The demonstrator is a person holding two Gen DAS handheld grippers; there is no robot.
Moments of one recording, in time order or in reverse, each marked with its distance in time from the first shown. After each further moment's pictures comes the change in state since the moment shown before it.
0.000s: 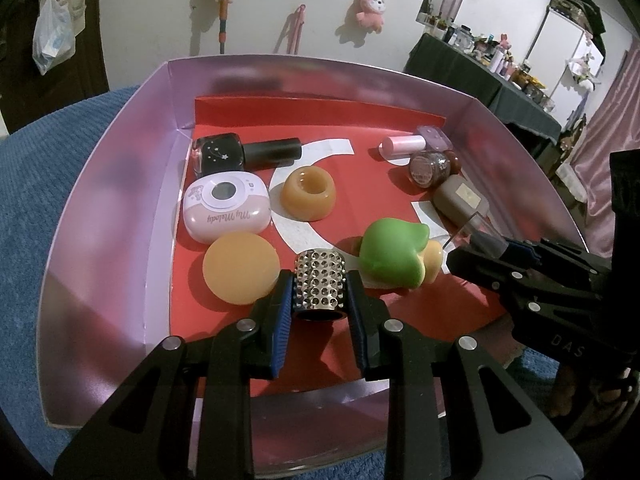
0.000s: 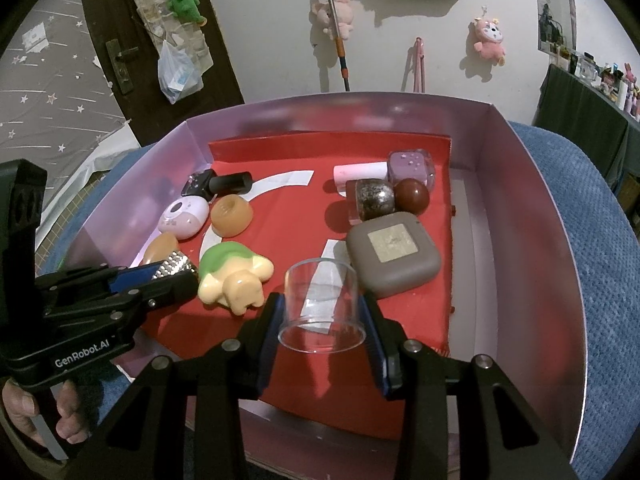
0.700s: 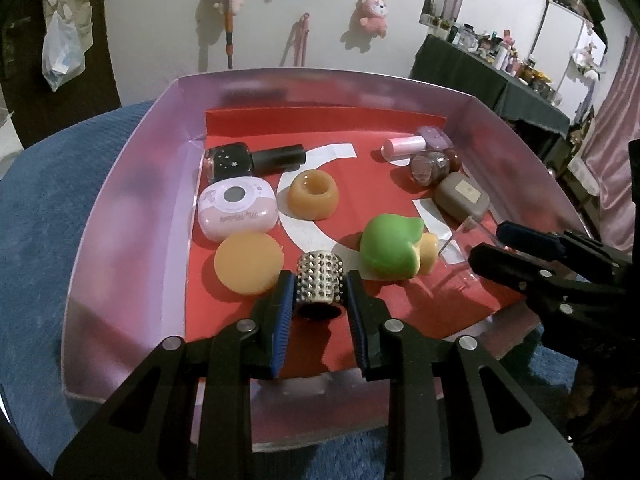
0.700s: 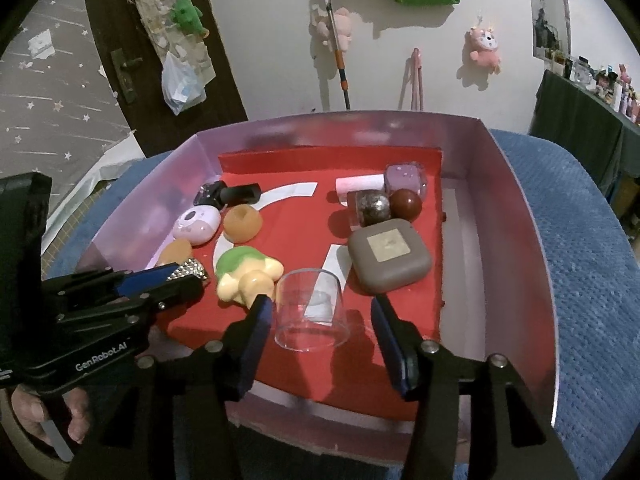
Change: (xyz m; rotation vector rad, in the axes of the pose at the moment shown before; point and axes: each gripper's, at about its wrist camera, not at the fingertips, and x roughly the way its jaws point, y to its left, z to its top) left arm -0.008 -0.009 0.001 0.030 -0.030 0.068; right arm -0.021 0.005 -0.004 0.005 -0.050 0.004
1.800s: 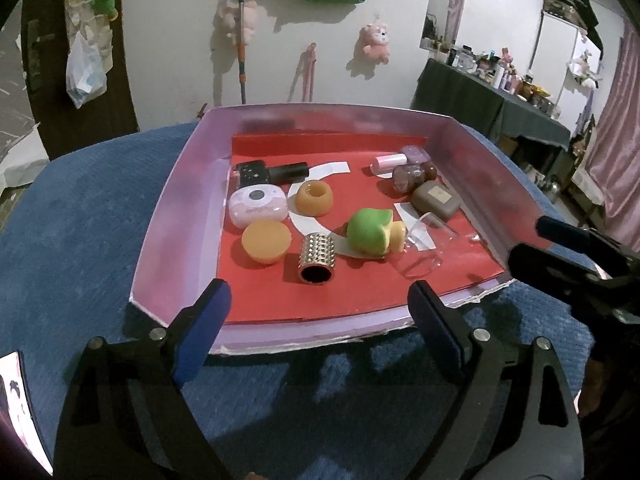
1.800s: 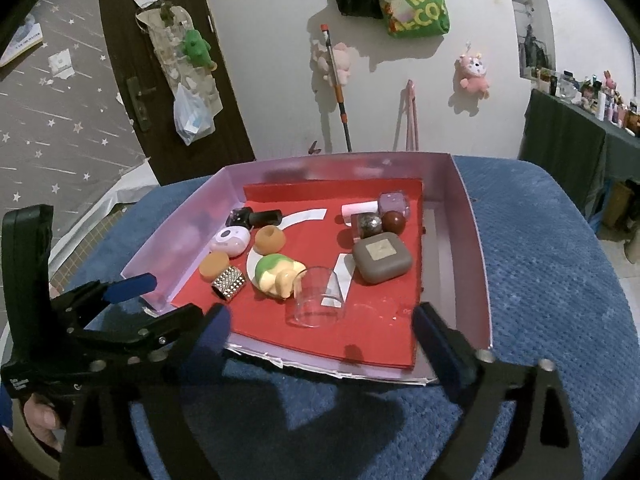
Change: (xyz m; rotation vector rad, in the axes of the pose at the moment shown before) left arm -0.053 -0.010 -0.031 0.005 -0.111 0.050; right arm -0.063 0.009 -0.020 0.016 -0.126 0.004
